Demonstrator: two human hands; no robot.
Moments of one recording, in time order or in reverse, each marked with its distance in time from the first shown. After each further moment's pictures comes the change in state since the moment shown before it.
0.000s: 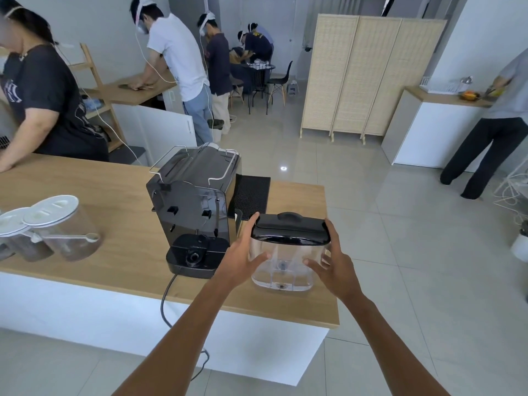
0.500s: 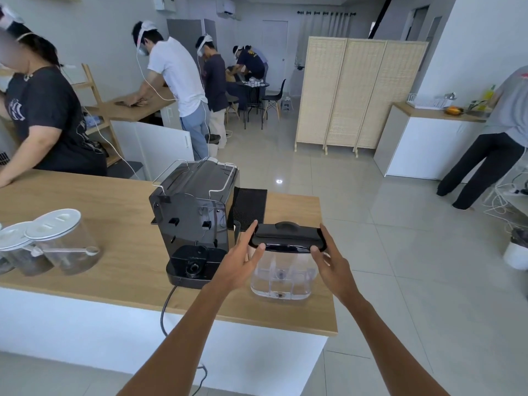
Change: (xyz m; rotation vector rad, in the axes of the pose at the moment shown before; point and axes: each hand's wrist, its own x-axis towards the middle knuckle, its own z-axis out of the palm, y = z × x) left_hand 0.000 0.014 -0.015 -0.104 -0.089 -0.115; right_hand 0.002 -0.026 -0.005 0.044 0.088 0.036
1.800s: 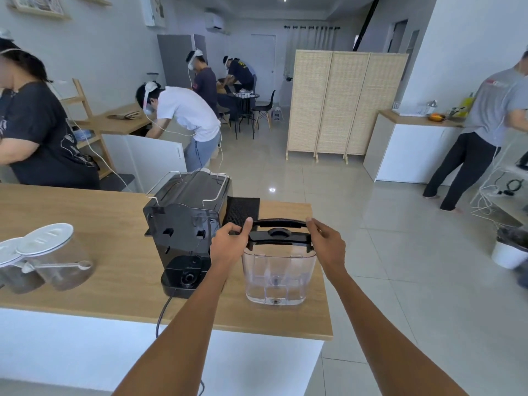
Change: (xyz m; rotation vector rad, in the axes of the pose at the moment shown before) left_hand 0.038 0.038 -0.023 -0.194 0.352 -0.338; right_hand 0.035 -0.063 -0.010 0.152 0.313 0.259
